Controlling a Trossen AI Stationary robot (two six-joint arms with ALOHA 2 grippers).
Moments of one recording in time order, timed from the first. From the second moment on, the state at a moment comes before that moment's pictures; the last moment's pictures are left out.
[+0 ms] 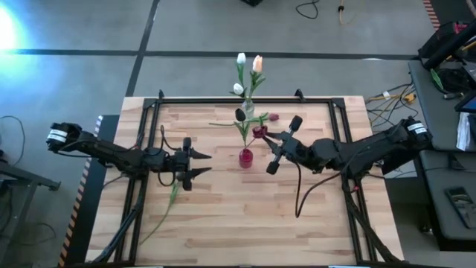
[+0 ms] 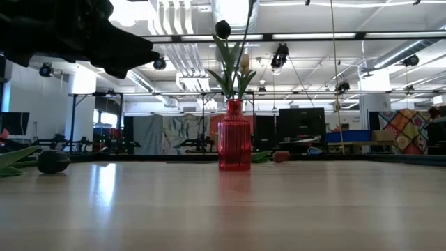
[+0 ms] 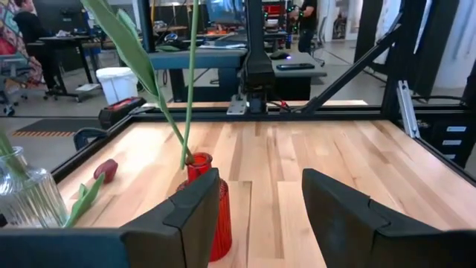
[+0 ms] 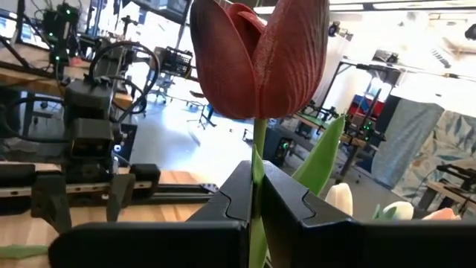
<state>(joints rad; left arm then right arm) -0.18 0.97 0.22 0.69 -0.25 0.01 0.24 1.30 0.94 0.50 0.71 -0.42</state>
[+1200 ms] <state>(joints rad) -0.18 0.99 0.22 0.69 -0.25 0.00 0.24 1.30 1.01 0.39 0.76 -0.32</state>
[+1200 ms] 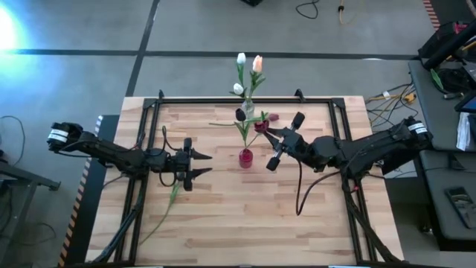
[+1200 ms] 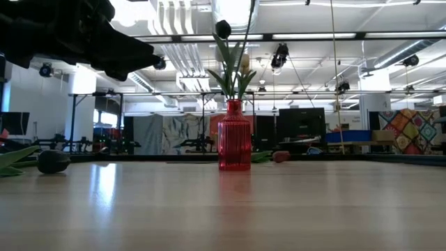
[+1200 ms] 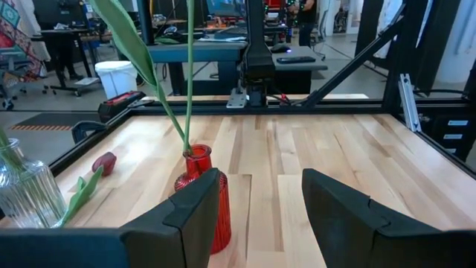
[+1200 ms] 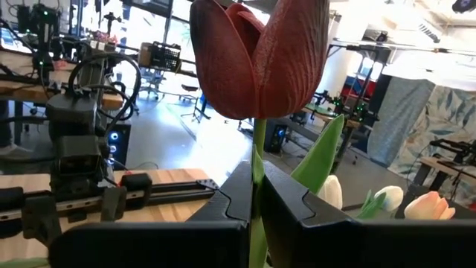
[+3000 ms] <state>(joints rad) -0.18 0.99 0.22 0.67 -0.25 -0.02 0.10 1.45 1.01 0.40 0.65 -0.22</state>
